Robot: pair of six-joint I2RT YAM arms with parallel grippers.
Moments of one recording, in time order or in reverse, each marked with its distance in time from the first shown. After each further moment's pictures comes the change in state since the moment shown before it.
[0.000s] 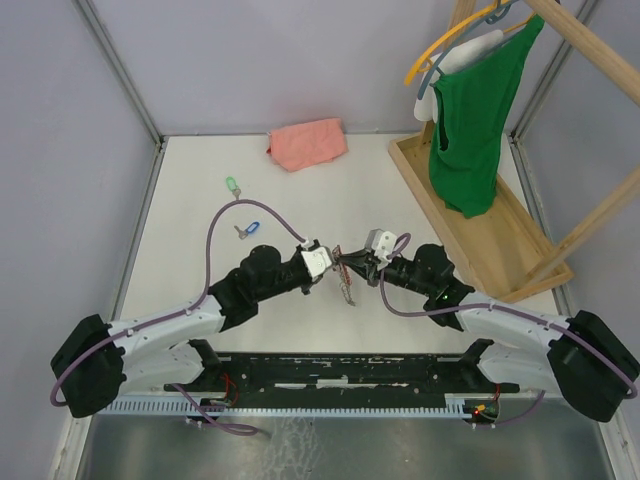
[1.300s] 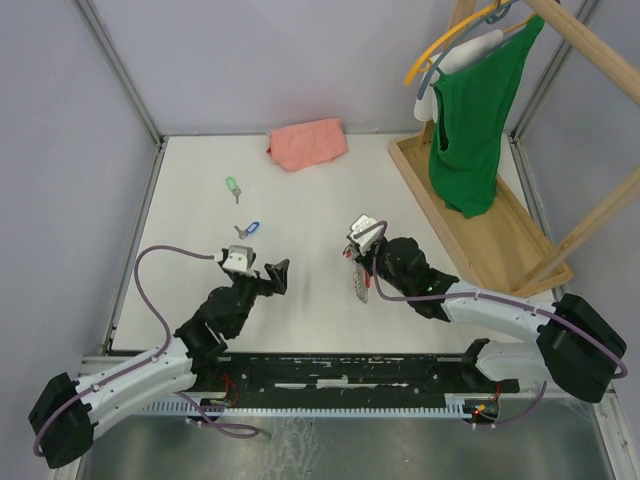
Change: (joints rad) left arm 0.030 -0.477 -0.385 0.089 -0.716 -0.534; right arm 0.084 0.096 0.097 -0.248 0.563 -0.003
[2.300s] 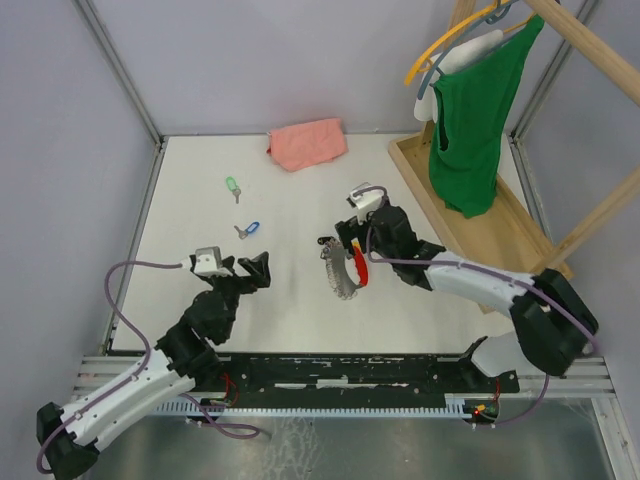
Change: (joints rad) left arm 0.028 -0.237 0.013 -0.282 -0.220 -0.143; right arm -0.112 0.306 0.304 -0.200 0.032 0.179
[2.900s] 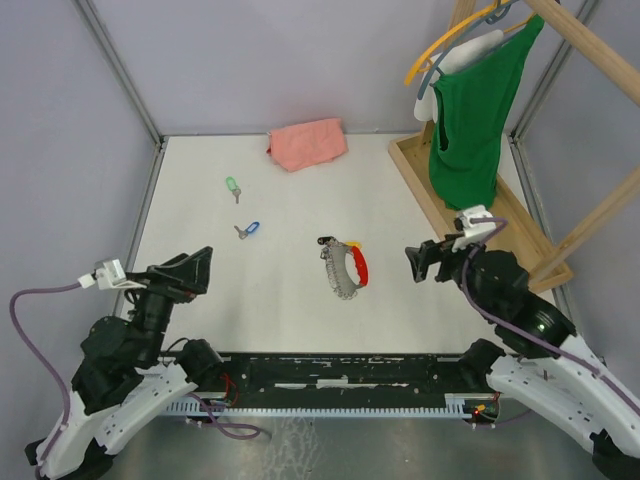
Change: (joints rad) left arm 0.001 -0.312 0.525 -0.635 0.052 -0.259; right arm 0.002 -0.915 -0.058 -0.655 0.140 0.185
